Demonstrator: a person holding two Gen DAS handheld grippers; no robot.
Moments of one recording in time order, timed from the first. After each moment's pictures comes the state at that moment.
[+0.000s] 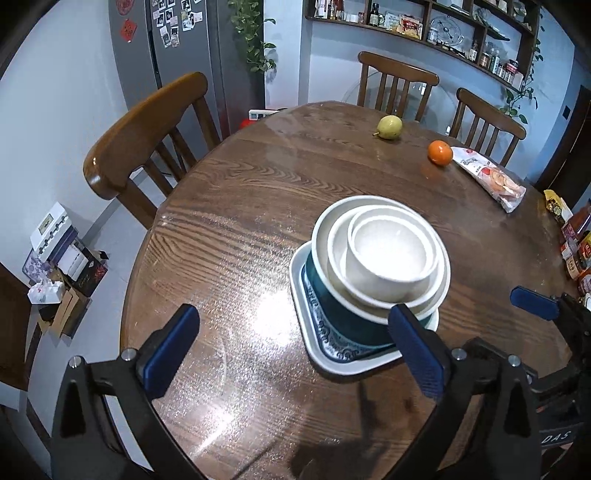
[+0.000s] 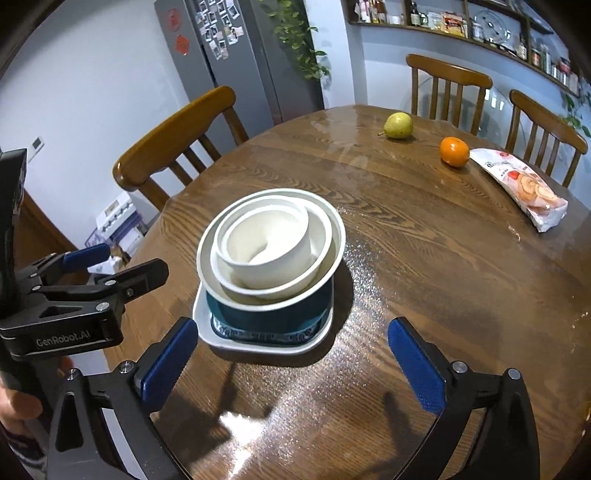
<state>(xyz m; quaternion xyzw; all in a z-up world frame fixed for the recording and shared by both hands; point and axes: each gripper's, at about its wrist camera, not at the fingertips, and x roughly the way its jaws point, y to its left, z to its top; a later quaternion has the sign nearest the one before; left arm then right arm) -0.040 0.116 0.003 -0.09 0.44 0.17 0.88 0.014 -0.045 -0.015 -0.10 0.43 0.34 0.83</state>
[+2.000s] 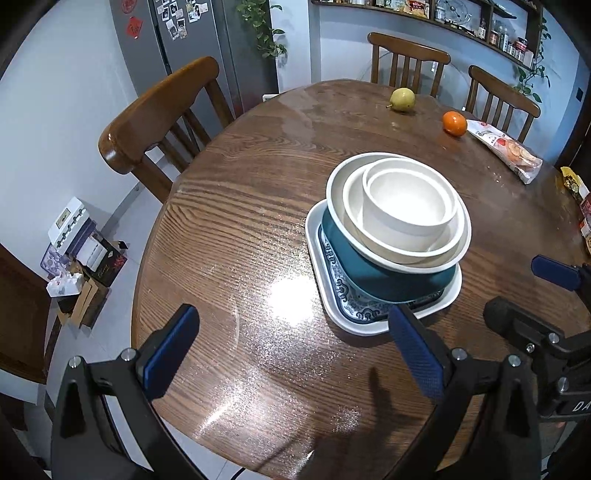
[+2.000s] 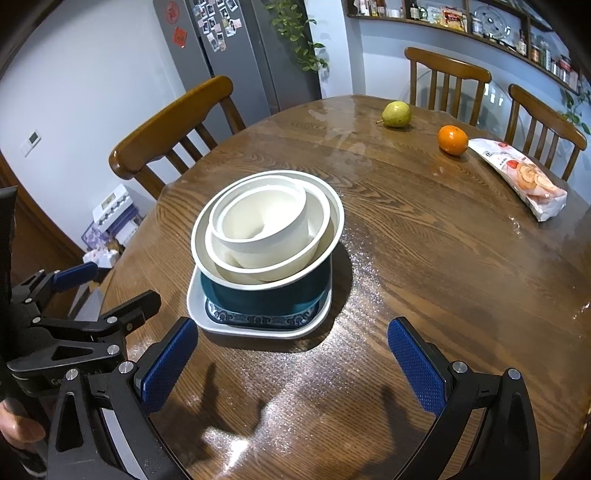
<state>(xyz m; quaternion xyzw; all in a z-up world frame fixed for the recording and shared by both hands) -0.057 0.103 -0.017 -0.07 0.47 0.20 0.86 0.009 -0.047 -0.026 -0.10 0.44 0.34 0.82</state>
